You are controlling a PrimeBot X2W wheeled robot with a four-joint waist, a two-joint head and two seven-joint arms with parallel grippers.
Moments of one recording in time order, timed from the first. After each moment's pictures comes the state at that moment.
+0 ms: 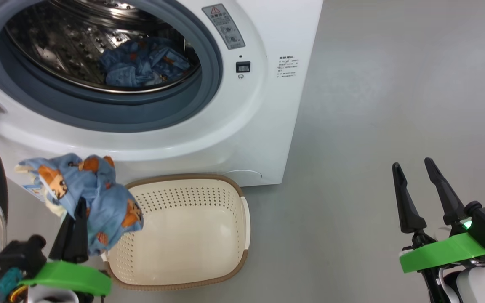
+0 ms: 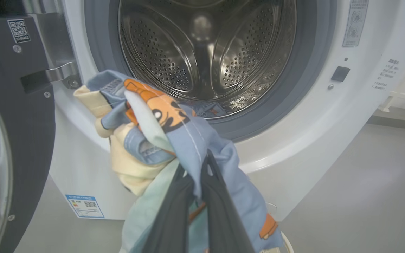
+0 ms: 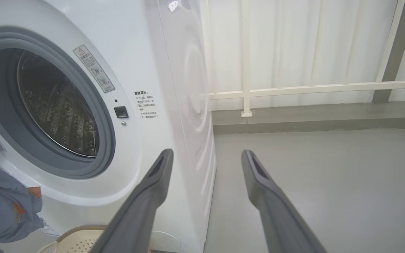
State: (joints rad) left arm -0.25 0.20 -0.08 0.44 -0.42 -0.13 -0.25; right arm -0.12 -0.16 0.06 0.14 0.32 0.13 -0.26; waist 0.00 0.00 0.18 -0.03
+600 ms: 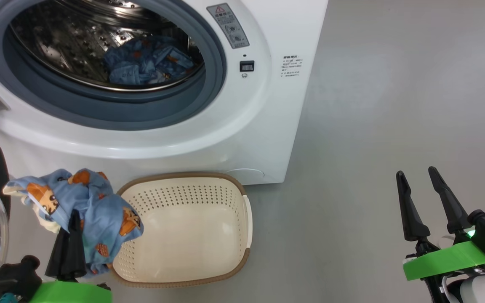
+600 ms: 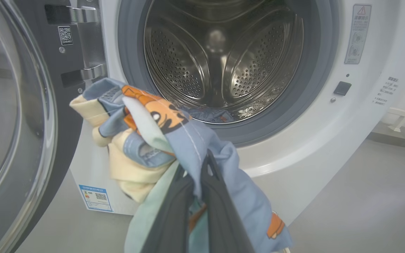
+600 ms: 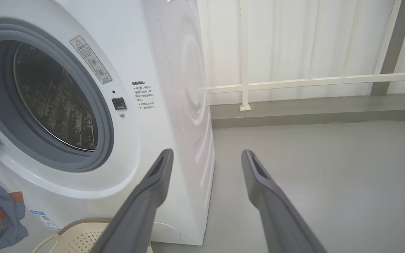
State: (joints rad) left arm -0.12 0.11 0.04 0.29 -0.36 -0.13 -0.25; right arm -0.07 -0.16 0.04 0.12 0.32 0.13 -0.26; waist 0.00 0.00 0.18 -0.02
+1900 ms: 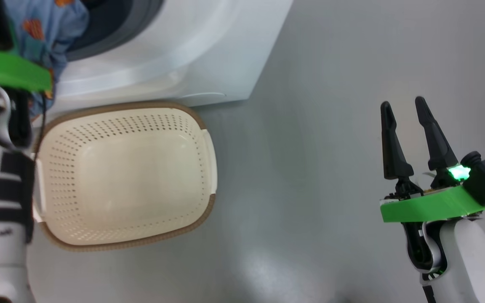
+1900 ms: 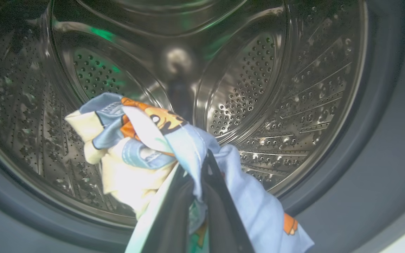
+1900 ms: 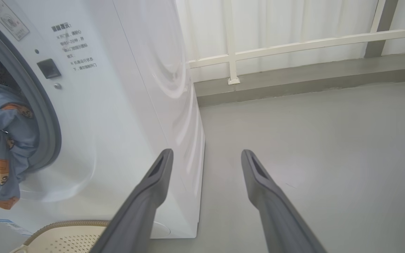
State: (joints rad) left arm -0.99 0.24 -0.07 0.69 -0.37 -0.13 -0.26; right arm -0.29 -0.07 0.06 0.09 0.32 0.13 -0.26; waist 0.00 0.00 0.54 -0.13
